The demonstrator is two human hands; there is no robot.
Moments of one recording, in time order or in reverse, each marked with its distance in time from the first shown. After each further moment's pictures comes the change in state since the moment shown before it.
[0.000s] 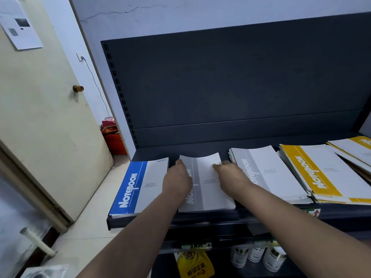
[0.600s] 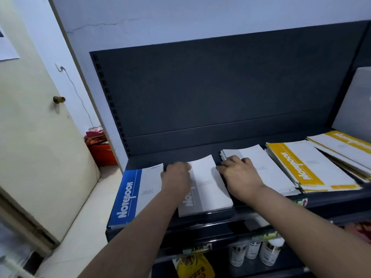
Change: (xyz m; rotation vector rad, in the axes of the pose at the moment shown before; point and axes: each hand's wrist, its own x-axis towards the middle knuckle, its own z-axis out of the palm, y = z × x) left_hand 0.005 0.006 -0.015 0.177 0.002 0.254; right_hand -0.032 0.017 -0.017 -0.327 0.229 -0.089
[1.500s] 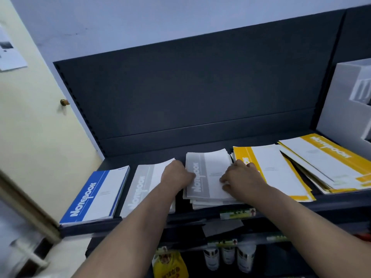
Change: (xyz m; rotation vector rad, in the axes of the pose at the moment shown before) left_hand 0.019 0.151 0.029 -0.278 -0.157 -0.348; right_hand -0.038 0.153 0.025 0.131 -0.142 -0.054
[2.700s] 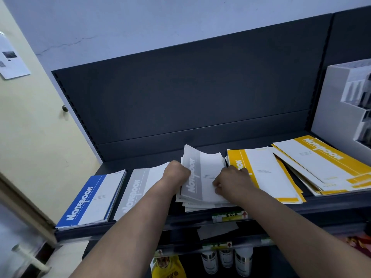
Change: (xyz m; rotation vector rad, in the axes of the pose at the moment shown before) left_hand 0.012 0.018 0.011 -0.309 -0.002 -0.120; right_hand 0.004 0.000 -0.002 0.093 -0.056 0.064
